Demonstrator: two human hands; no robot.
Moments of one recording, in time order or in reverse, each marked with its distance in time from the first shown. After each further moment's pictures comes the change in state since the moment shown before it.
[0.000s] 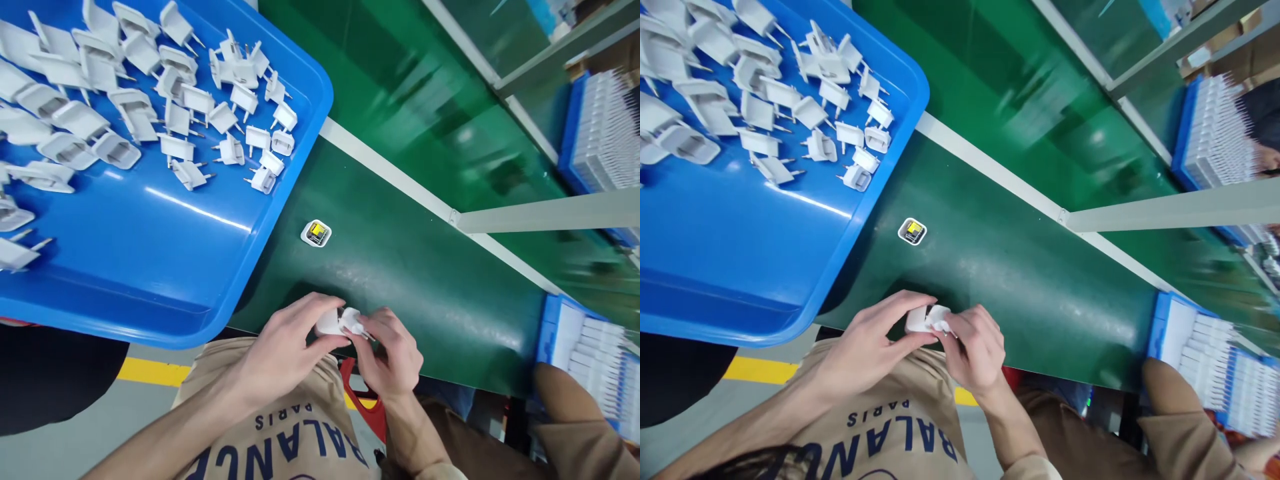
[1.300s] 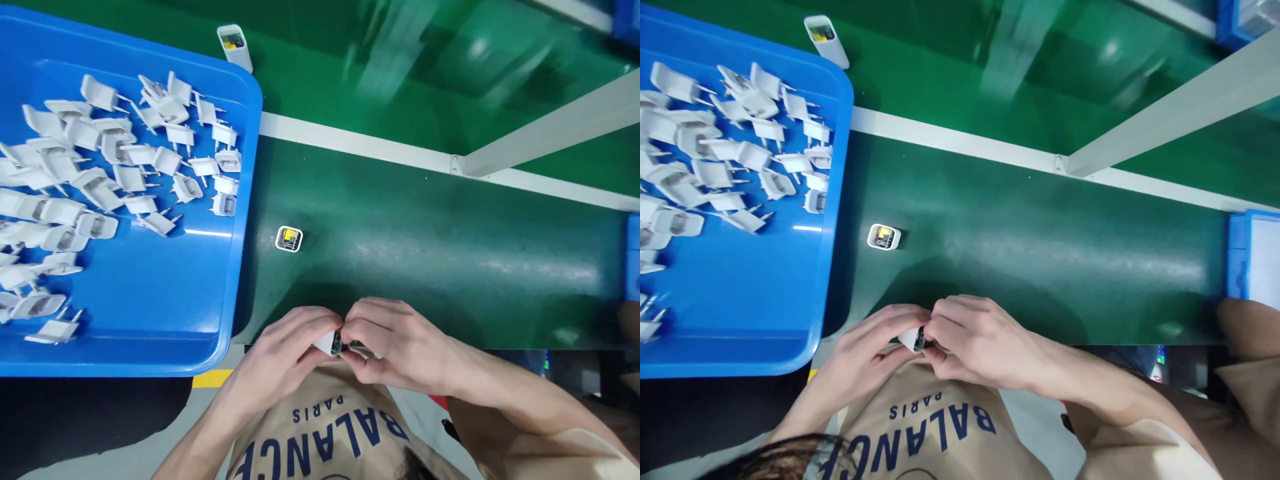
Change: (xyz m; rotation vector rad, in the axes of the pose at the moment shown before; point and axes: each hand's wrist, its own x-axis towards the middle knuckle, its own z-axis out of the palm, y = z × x) left_hand 0.009 0.001 -0.026 0.116 -0.266 0.299; right_hand 0.046 -0.002 -0.044 0.132 -0.608 -0.104
